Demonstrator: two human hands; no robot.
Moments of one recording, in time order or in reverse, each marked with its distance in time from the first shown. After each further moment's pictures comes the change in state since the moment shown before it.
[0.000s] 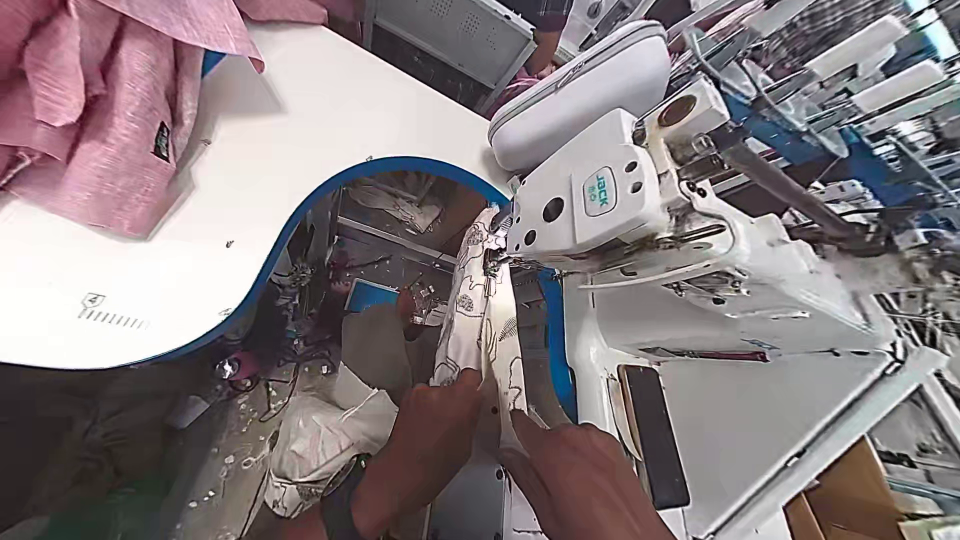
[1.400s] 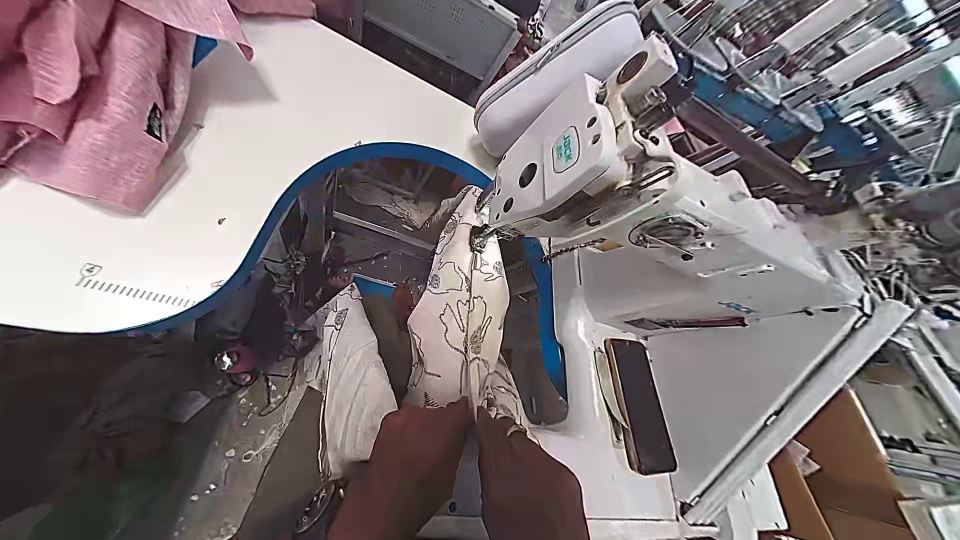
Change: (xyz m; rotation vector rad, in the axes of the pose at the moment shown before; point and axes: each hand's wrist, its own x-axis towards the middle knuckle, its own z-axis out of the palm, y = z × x) left_hand -0.047 0.015 0.003 0.075 0.169 0.163; right_hand -0.026 -0.036 0.067 -0.138 0.642 0.080
